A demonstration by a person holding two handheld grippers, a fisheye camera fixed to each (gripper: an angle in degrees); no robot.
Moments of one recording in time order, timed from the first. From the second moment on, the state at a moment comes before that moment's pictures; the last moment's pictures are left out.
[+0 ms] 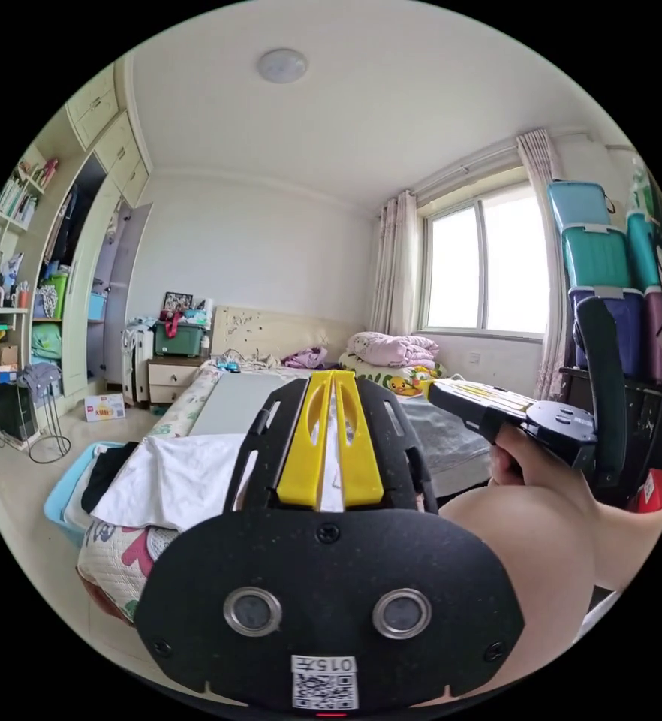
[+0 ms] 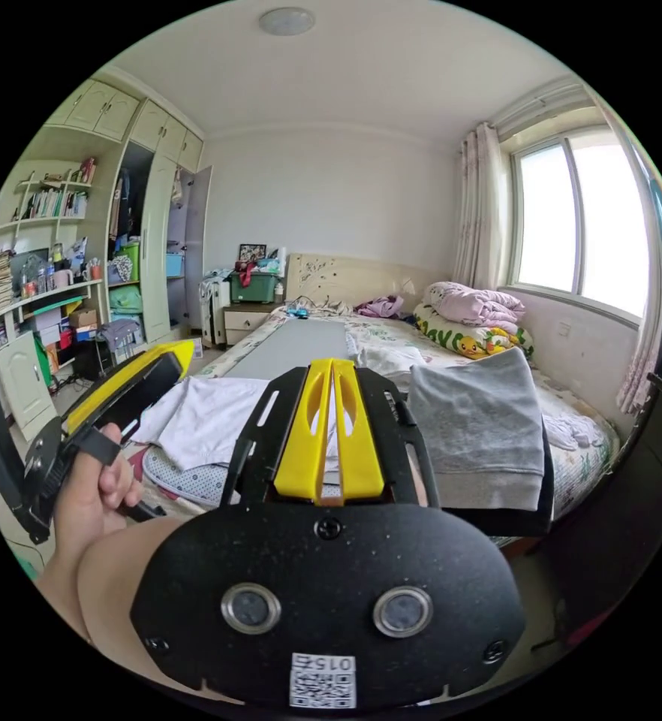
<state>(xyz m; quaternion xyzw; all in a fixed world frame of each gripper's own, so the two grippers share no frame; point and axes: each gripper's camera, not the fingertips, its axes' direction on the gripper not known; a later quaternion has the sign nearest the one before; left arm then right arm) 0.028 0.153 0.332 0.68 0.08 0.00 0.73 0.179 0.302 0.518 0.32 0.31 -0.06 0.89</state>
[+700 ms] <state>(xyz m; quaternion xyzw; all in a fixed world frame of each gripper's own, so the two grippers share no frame) 0.079 0.128 0.323 0.59 0.02 0.02 0.80 0.157 0.329 0.575 0.28 0.37 -0.13 0.88</state>
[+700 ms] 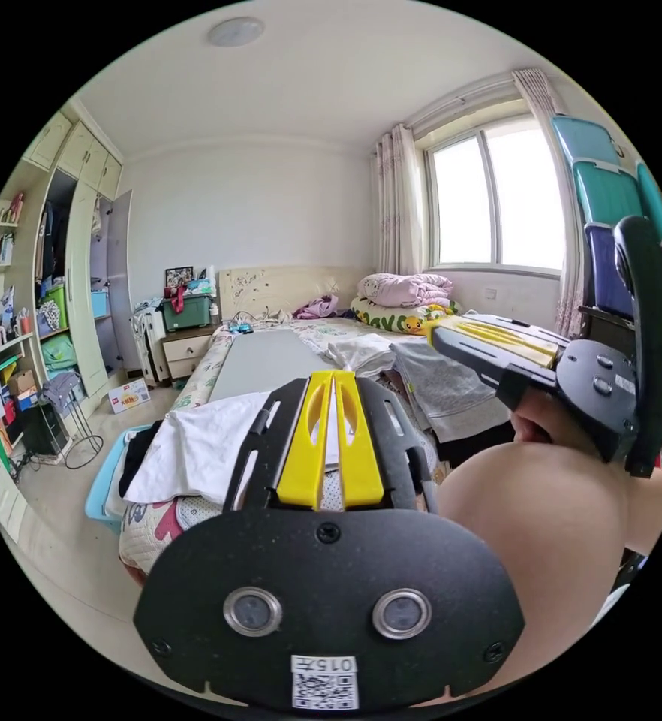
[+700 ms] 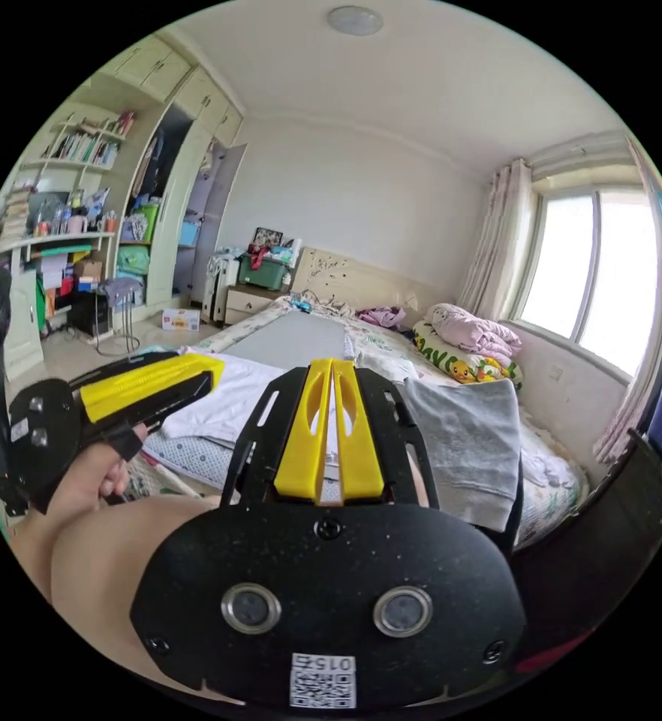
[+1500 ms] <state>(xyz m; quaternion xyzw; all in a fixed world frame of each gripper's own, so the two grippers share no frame) 0.082 0.134 0.313 0.58 0.03 -0.01 0.82 0.180 0.351 0.555 0.29 0.35 -0.12 0.88</state>
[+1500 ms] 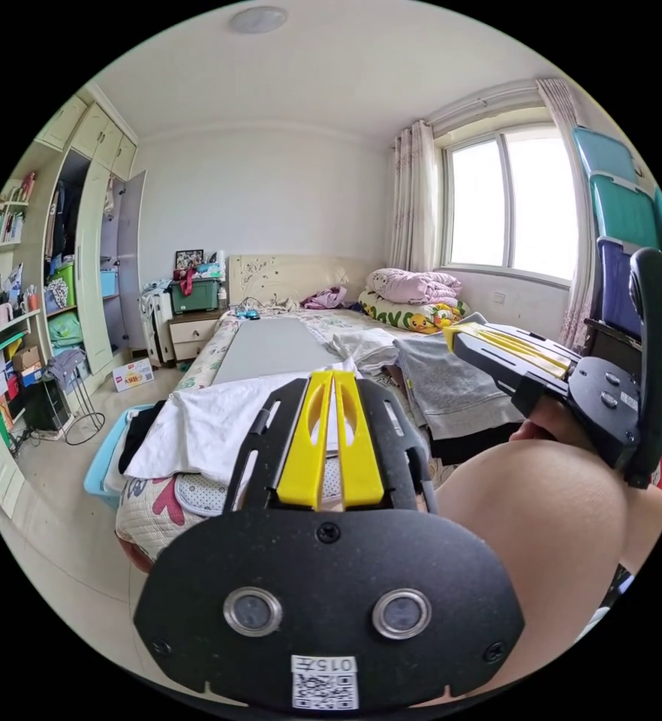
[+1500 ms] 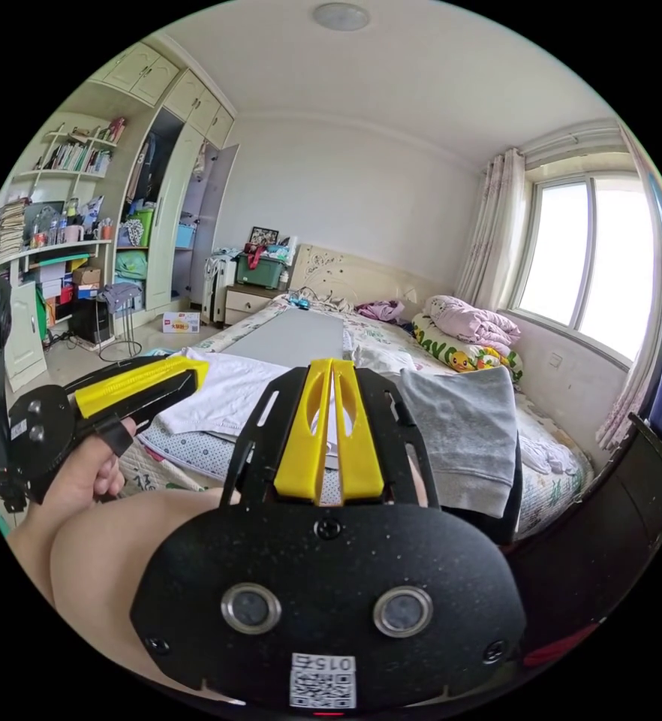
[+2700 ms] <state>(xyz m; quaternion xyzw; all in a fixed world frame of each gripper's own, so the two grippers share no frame) 0.020 0.160 0.339 0.62 0.09 -0.03 0.78 0.215 0.322 0.513 0.25 0.29 -0.15 0.91</state>
